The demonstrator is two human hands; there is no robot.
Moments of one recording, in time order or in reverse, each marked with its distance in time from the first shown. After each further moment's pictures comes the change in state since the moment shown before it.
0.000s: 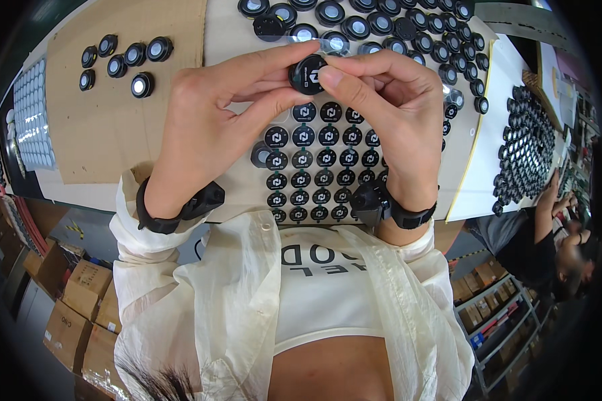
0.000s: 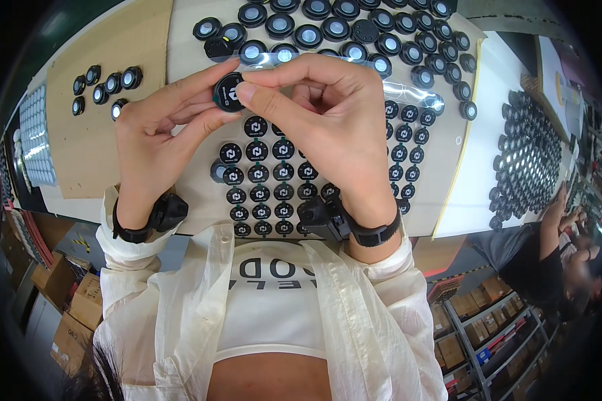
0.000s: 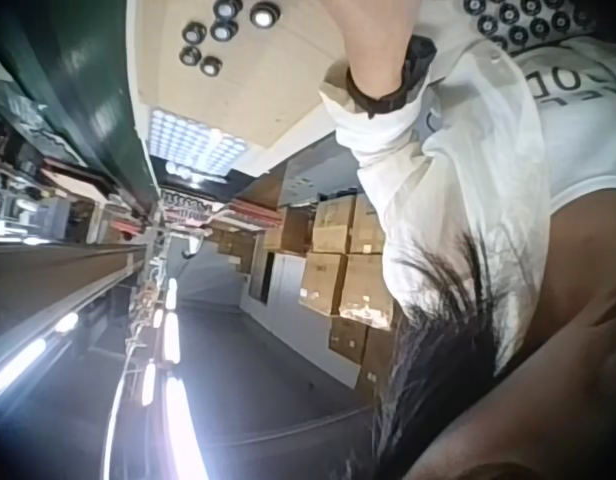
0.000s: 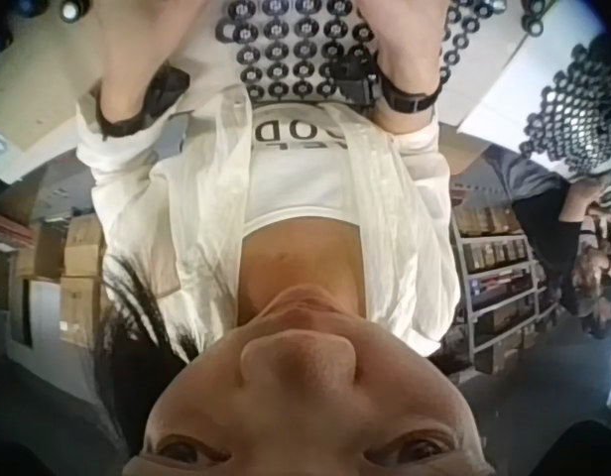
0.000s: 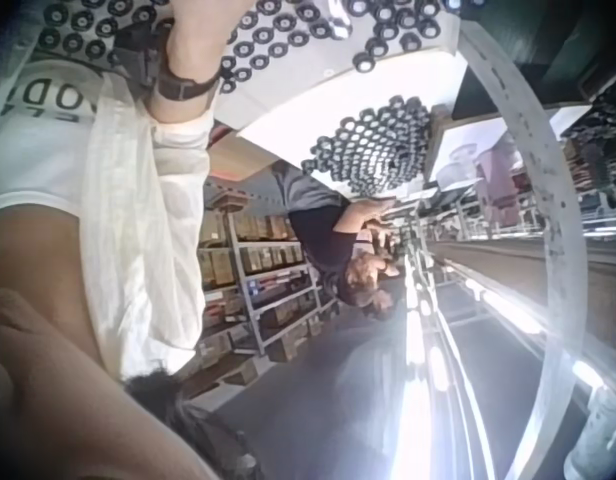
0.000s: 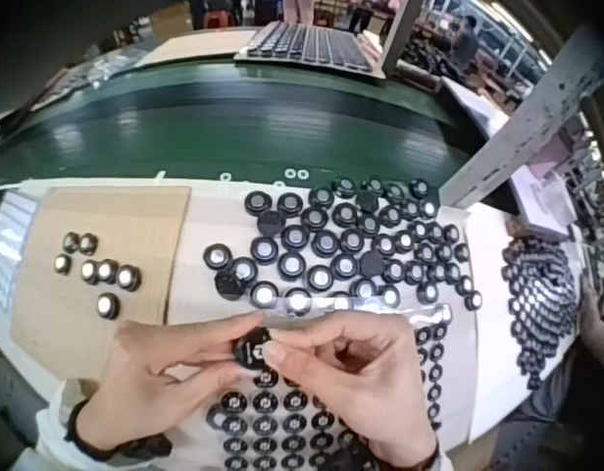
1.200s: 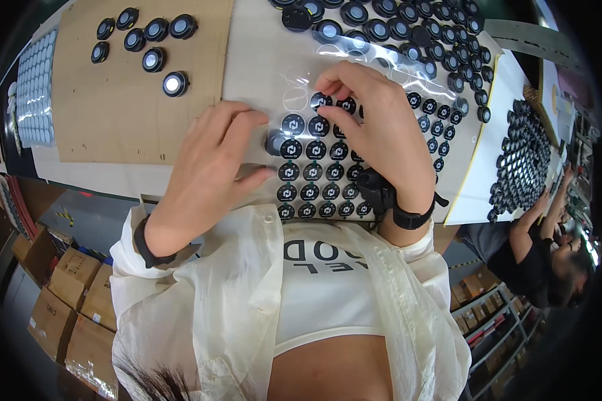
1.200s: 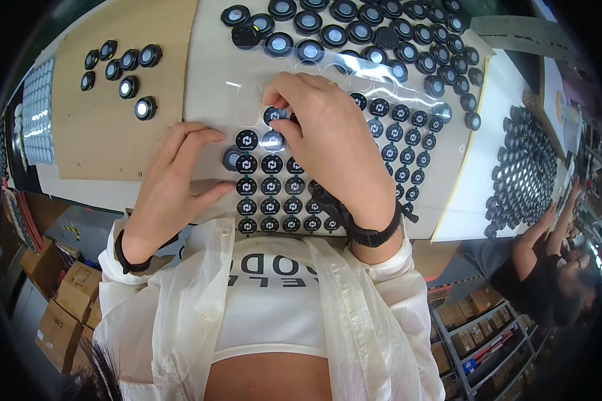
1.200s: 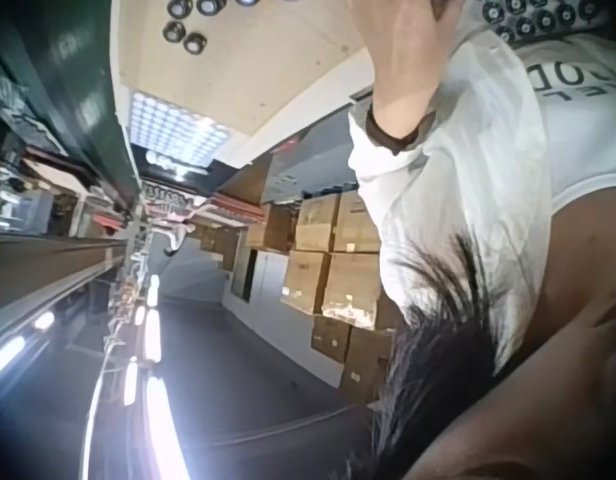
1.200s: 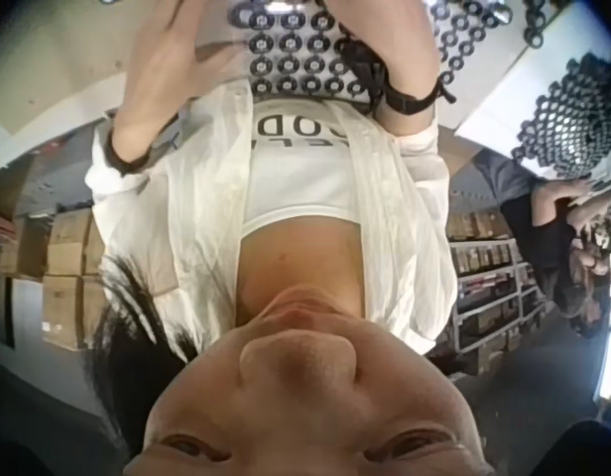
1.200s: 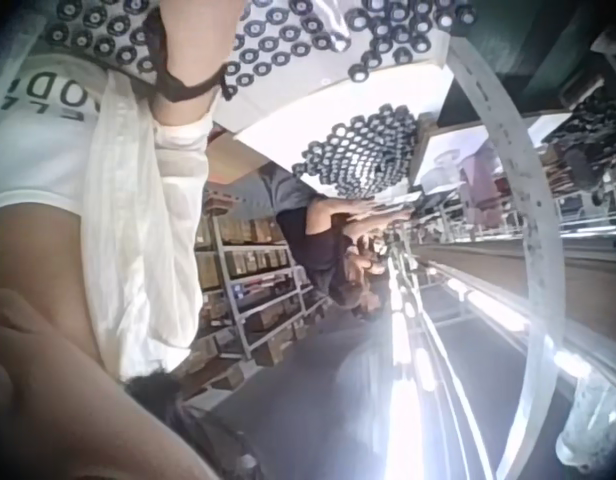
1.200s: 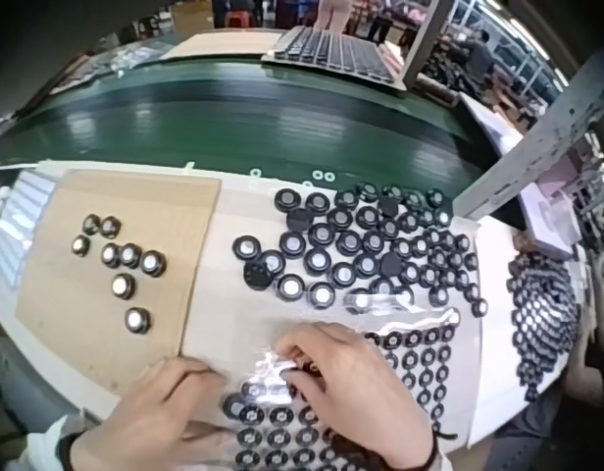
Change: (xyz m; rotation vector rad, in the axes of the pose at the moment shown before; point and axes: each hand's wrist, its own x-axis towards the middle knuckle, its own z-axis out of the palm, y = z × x) left_hand -0.075 -0.002 -0.009 0.522 -0.107 -0.095; right_hand -0.007 0.009 0.007 -0.757 -0.333 -0.225
